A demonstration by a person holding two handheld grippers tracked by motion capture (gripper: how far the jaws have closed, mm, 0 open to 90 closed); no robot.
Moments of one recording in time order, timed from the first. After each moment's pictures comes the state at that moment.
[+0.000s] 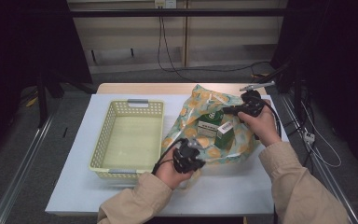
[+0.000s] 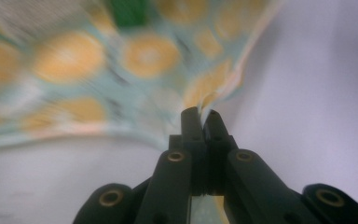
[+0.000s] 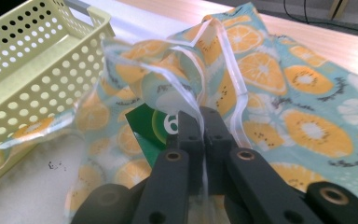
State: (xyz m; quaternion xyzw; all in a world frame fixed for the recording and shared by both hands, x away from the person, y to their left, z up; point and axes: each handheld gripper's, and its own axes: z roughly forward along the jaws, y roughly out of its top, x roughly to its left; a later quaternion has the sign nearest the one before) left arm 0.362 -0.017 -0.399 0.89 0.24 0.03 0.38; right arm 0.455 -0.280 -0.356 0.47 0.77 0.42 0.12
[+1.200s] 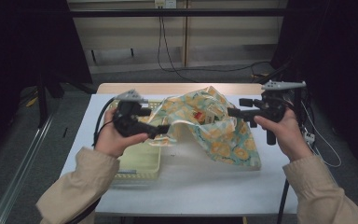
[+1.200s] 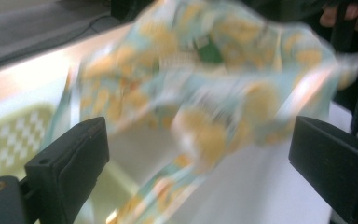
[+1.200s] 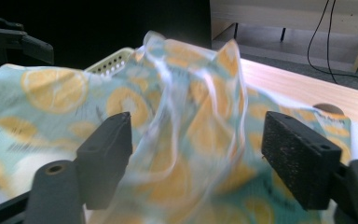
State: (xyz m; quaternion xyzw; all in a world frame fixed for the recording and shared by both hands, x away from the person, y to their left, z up) left arm 0.387 0.127 -0.303 0.83 0.29 0.04 0.48; right arm 0.388 -0.292 -0.301 0.41 0.74 0.51 0.12
